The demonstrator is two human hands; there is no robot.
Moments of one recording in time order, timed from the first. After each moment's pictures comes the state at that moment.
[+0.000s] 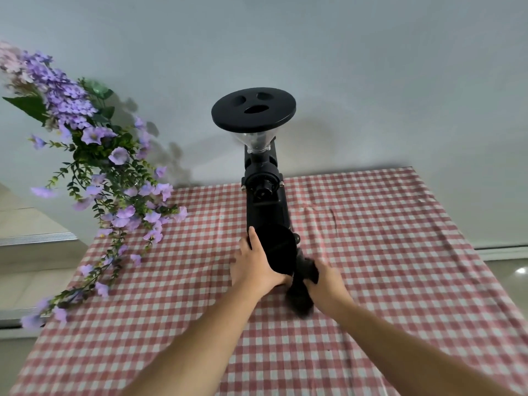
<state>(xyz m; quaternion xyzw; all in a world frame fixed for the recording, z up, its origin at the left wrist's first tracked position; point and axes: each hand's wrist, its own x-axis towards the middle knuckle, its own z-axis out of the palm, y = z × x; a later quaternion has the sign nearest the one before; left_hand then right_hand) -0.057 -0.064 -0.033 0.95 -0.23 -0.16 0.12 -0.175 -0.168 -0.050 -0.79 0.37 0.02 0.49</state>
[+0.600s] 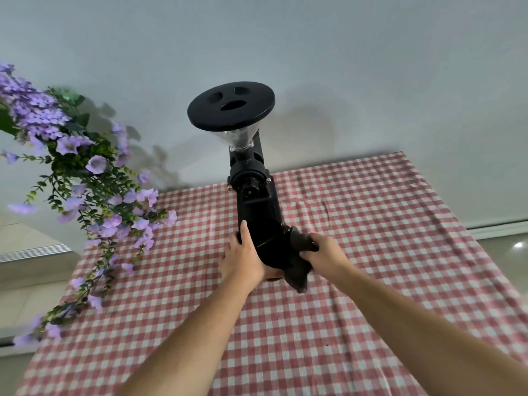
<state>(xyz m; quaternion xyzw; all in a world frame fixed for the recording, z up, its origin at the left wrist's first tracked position) -0.044 -0.073 -0.037 0.96 -0.23 -0.16 0.07 -0.158 -0.207 -0.035 -0.75 0.36 -0.01 0.56</state>
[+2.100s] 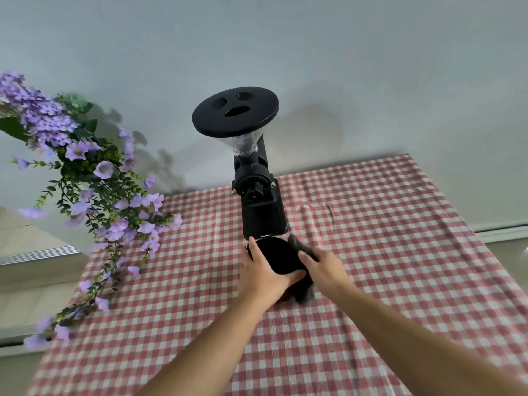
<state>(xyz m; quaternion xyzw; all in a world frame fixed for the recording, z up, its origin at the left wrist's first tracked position) -0.078 -0.073 -0.034 0.94 -0.18 -0.20 0.22 -0.163 -0.184 -0.033 -0.73 0.37 -0.02 0.58</state>
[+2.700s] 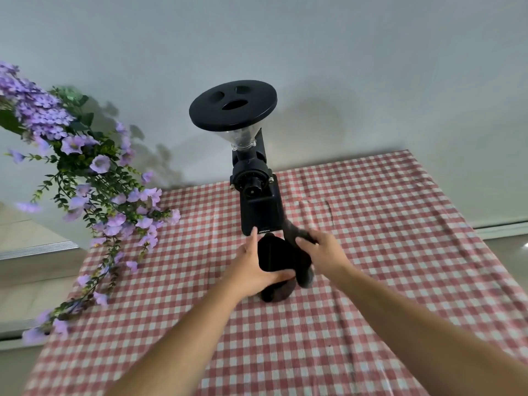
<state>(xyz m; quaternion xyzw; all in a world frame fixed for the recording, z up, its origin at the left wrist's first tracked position) -0.048 -0.056 -0.025 0.88 -0.27 -0.34 0.20 -0.155 -0.200 -0.024 -0.70 0.35 -0.05 0.63</state>
